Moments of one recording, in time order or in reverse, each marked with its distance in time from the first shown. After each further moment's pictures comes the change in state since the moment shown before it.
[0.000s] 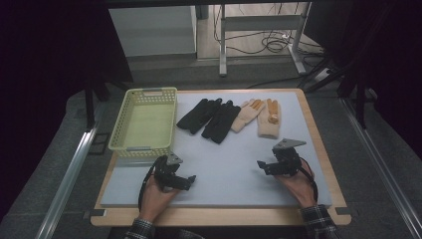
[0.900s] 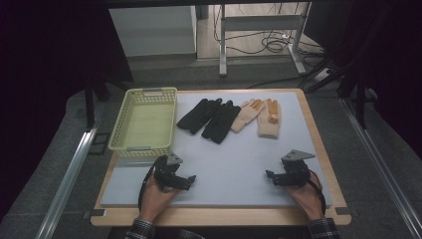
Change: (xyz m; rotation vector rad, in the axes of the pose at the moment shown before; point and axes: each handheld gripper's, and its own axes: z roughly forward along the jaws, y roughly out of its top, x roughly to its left) left arm 0.000 0.000 0.000 0.001 0.000 0.000; right arm -0.002 -0.039 -0.016 0.007 -0.051 0.001
